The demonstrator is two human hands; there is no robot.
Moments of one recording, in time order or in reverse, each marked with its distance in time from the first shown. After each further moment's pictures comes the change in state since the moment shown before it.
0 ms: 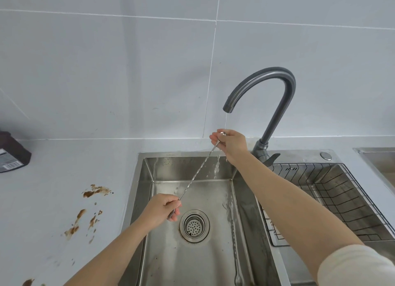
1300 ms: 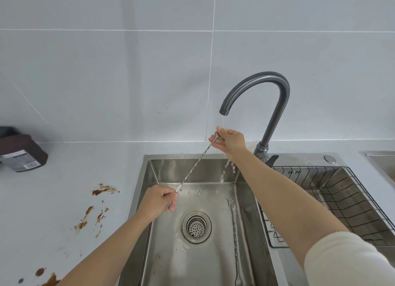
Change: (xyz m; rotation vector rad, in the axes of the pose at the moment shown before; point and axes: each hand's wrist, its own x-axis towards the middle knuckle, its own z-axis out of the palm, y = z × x) left_hand -0.009 0.017 -0.005 0.016 0.209 0.033; right_hand 0.000 -0.010 -0.007 -0.016 -0.092 -0.005
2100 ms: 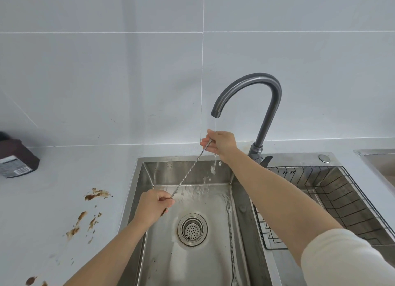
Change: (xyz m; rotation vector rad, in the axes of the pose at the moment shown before) left_hand 0.003 0.001 0.012 0.111 0.084 0.004; right_hand 0.004 -0.005 0.004 -0.113 0.004 0.054
